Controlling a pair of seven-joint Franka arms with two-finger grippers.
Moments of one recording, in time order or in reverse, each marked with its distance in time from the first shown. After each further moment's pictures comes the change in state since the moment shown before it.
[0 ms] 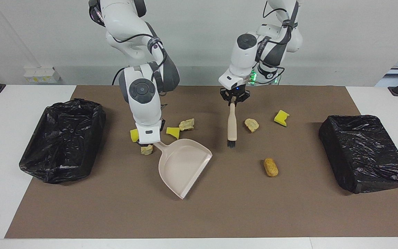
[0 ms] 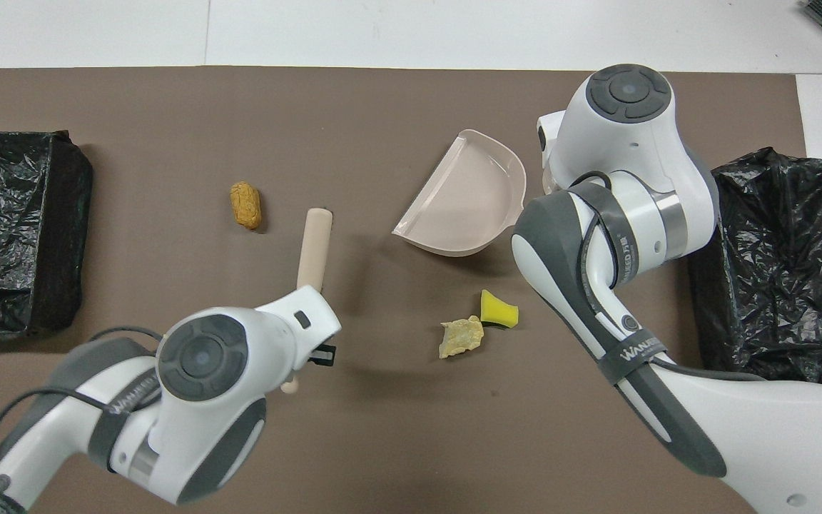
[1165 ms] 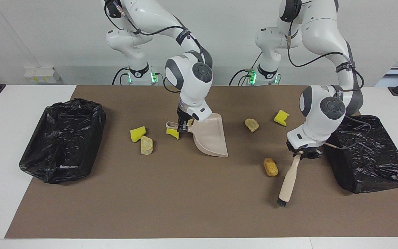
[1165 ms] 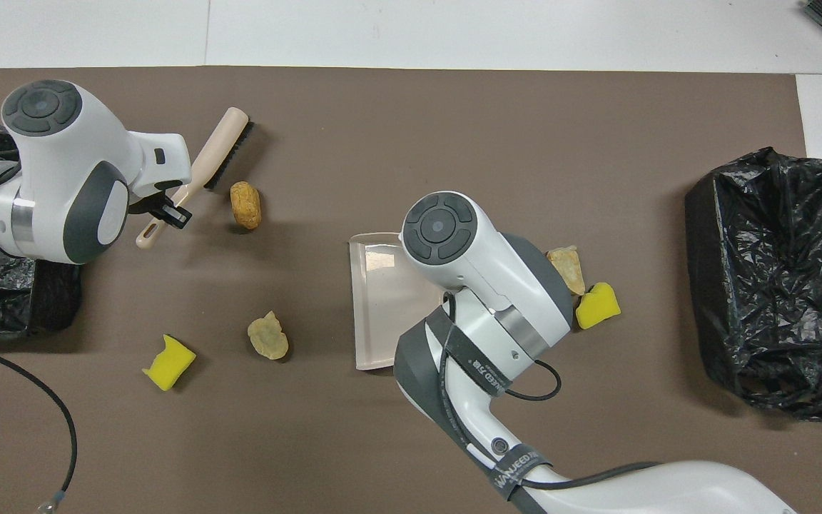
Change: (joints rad) left arm 0.267 0.423 -0.007 0.457 0.152 -0.177 0.545; right arm 0.202 -0.056 0.001 -0.168 -0.134 0.083 -0.316
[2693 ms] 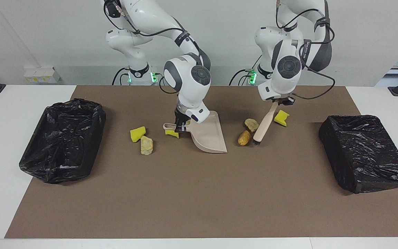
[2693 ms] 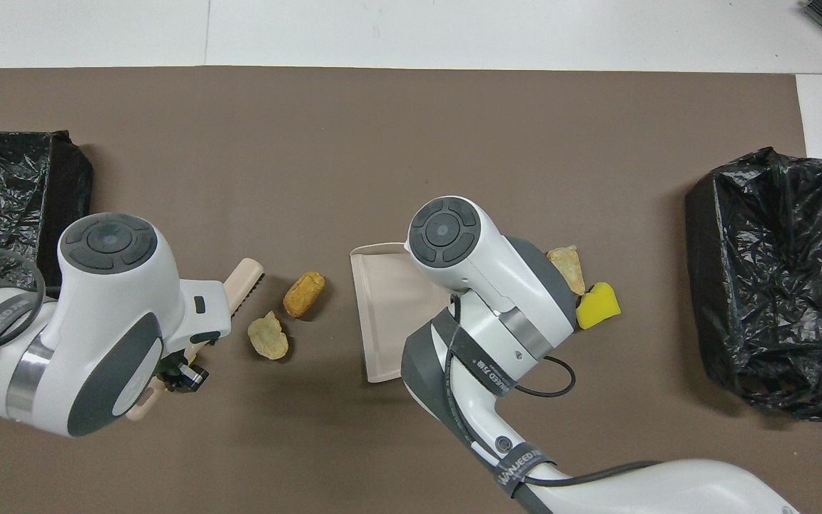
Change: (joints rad) left arm -0.143 -0.600 -0.013 -0.542 -0.008 -0.432 -0.503; right arm -0.008 -0.006 -0.003 -0.034 -0.020 0.011 -0.090
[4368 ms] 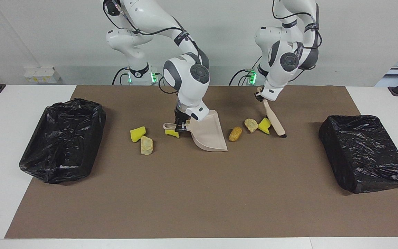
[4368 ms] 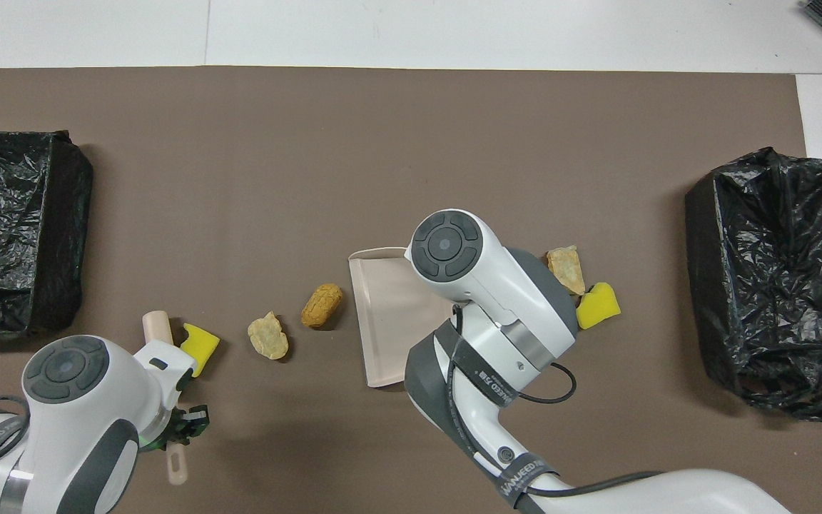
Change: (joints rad) left arm -0.050 -0.041 -0.013 -0.294 -0.264 0.449 -0.417; right arm 0.003 -0.026 0.001 -0.052 -0.001 0.042 0.000
